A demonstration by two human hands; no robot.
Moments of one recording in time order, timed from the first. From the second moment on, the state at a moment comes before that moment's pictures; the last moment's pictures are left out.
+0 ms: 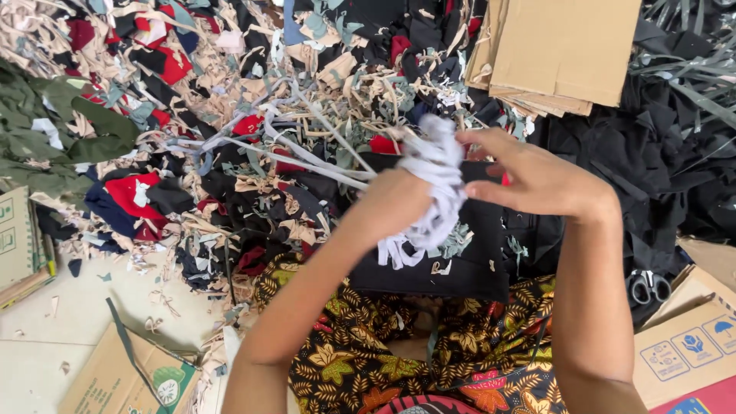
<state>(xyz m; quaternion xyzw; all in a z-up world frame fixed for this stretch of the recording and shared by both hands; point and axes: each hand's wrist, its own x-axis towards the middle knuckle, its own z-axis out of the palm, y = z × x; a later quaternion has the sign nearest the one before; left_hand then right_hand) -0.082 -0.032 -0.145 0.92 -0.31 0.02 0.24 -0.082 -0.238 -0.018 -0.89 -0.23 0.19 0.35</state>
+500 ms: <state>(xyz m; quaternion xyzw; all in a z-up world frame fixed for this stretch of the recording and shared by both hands) -0.071 -0.112 -0.265 0.90 -0.31 0.24 0.18 0.050 -0.068 -0.274 -0.95 -0.20 0.23 0.01</state>
